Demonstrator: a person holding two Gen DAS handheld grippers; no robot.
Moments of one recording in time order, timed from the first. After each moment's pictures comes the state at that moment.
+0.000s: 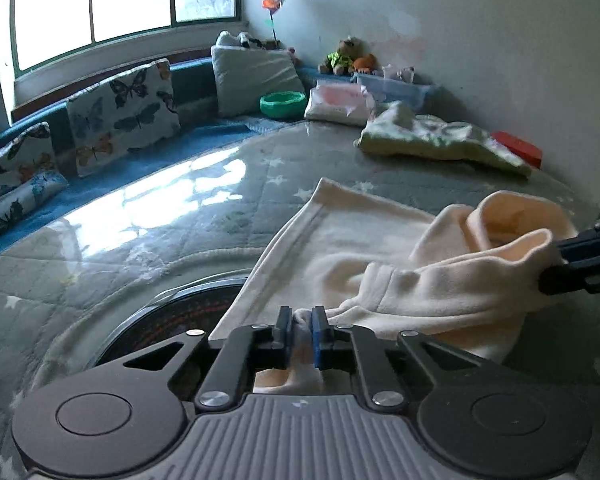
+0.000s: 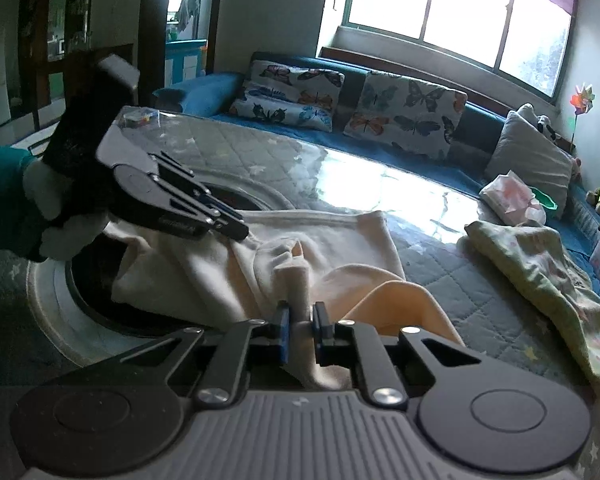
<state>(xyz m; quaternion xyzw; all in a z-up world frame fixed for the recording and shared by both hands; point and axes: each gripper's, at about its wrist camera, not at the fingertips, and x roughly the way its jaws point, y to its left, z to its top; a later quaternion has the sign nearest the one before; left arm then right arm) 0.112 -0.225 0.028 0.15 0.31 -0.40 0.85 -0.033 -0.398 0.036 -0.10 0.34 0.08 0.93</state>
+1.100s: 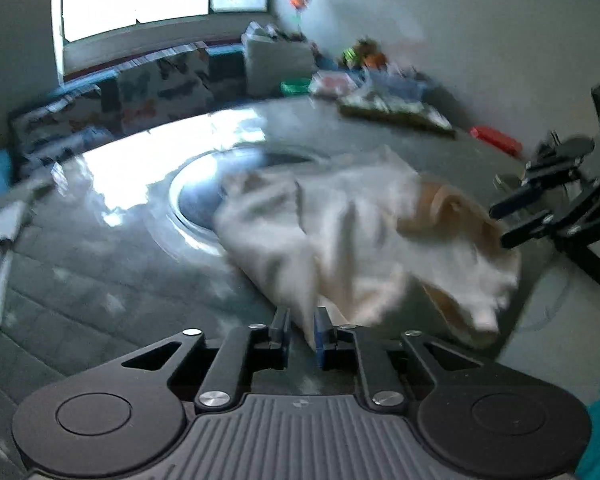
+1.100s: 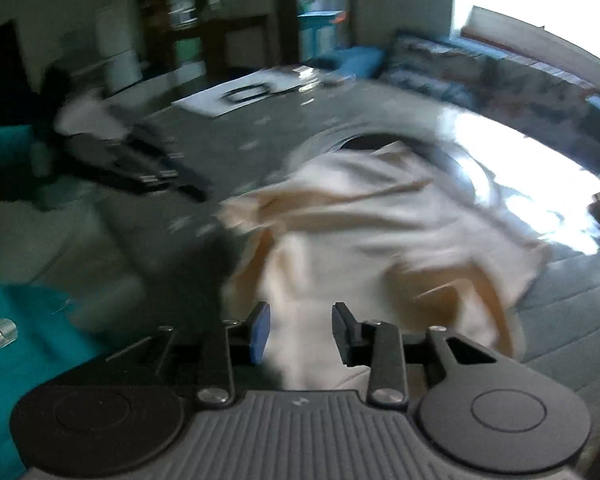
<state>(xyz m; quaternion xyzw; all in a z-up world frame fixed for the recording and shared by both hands) -0.098 -0.035 0.083 0.12 0.34 -0.36 0.86 -0.193 -0.317 0.065 -0.10 0.39 0.26 0.88</state>
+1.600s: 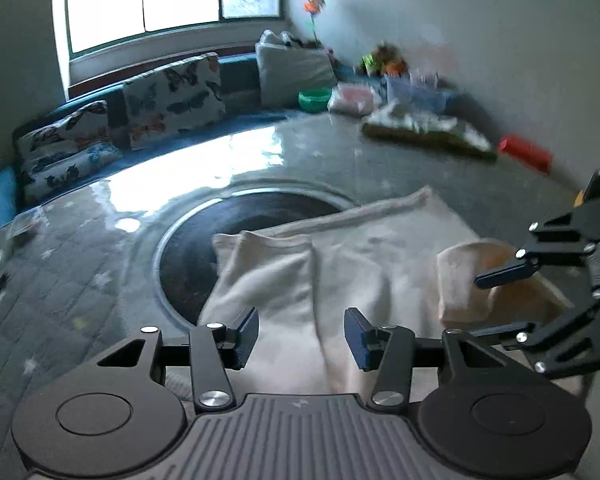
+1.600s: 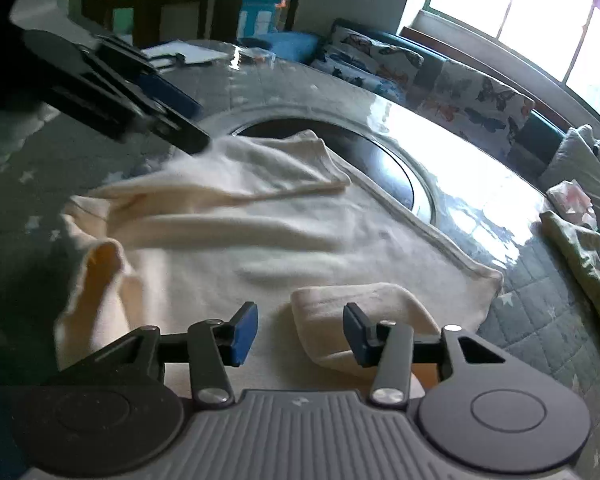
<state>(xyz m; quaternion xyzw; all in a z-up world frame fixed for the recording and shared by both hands) -0.017 -0.134 0.056 0.15 0.33 -0.34 0.87 -0.117 -0.306 0.011 -0.17 0.39 0.15 0.89</state>
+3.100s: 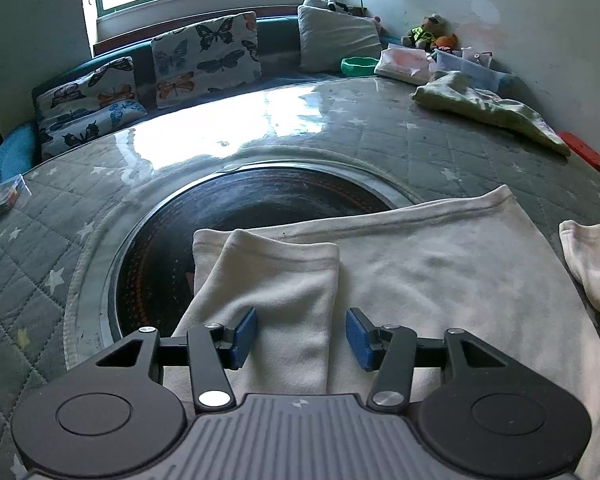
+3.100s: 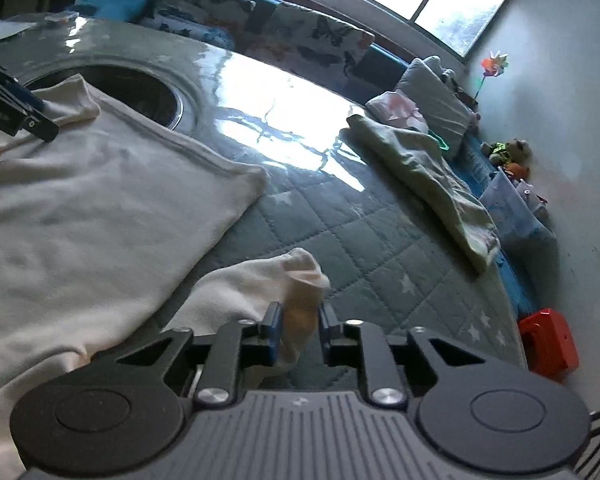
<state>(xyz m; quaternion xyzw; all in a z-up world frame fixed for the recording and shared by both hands) 0.041 -0.182 0.018 0.13 0.38 -0.27 0.87 -0.111 -0.419 0.000 -0.18 0.41 -0.11 0.89</state>
